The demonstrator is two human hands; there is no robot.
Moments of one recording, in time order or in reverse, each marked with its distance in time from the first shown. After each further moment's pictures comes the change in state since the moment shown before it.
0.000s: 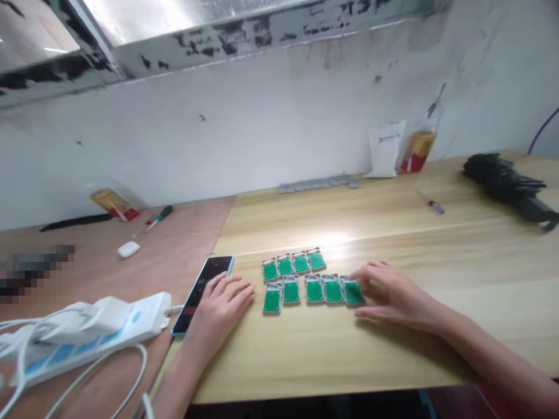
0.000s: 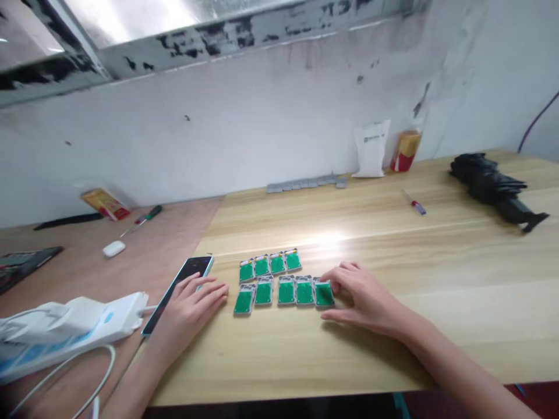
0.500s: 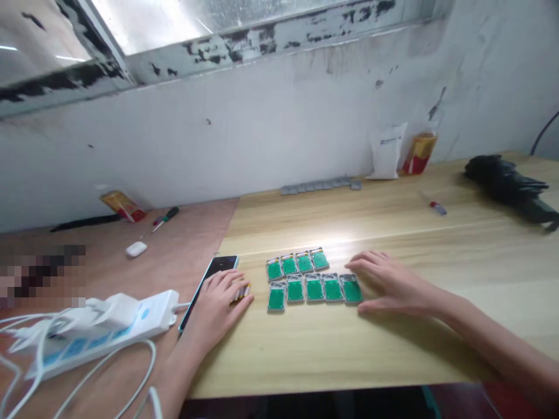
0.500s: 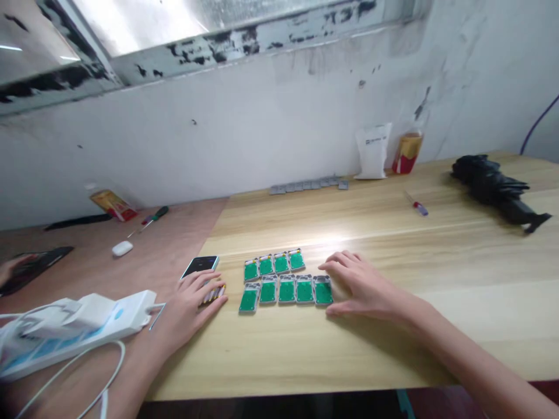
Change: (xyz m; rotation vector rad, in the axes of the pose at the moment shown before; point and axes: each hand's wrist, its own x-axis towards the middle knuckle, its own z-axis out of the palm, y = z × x) left_hand -0.006 -0.012 -0.006 -0.115 -0.159 -0.228; right_hand 0.015 0.011 -0.008 -0.121 -0.080 -0.015
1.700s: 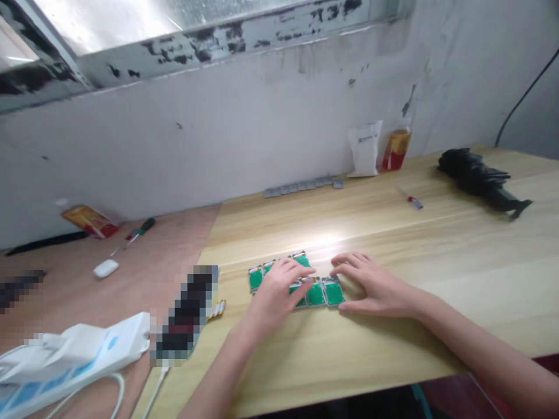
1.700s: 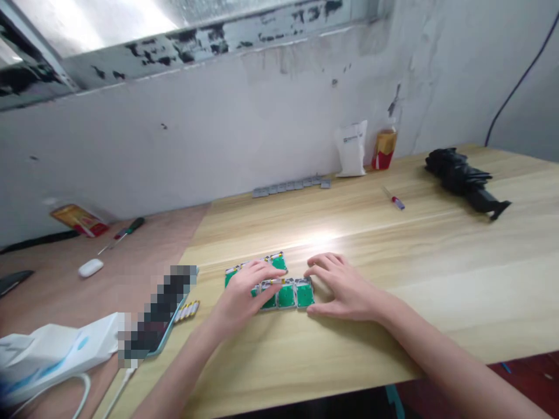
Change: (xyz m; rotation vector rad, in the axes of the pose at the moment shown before) left_hand 0.105 0.122 0.011 -0.613 0.045 0.244; right_hand -0.003 0.002 0.001 0.033 0.055 -0.062
